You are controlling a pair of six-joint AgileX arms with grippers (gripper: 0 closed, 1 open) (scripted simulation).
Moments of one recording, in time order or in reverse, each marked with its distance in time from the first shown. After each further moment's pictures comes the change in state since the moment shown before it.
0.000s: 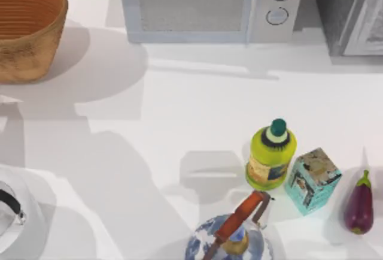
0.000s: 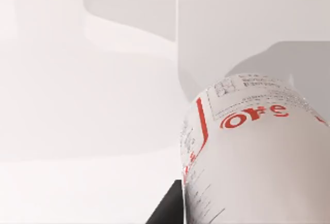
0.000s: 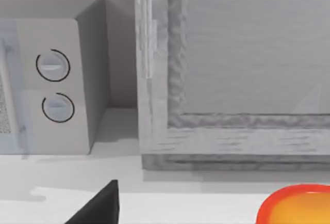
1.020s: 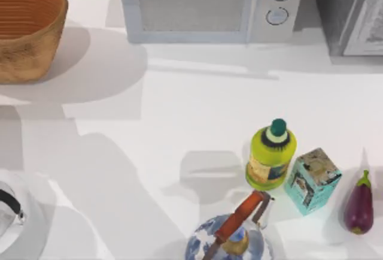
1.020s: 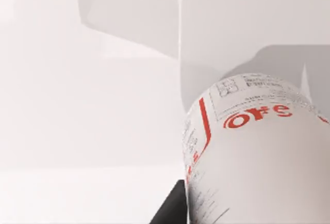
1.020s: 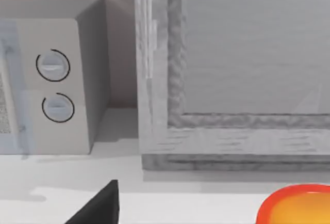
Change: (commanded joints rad) left arm 0.011 0.007 -0.029 0.019 -0.004 0.012; right arm 0.000 0.000 0.000 0.000 0.000 0.000
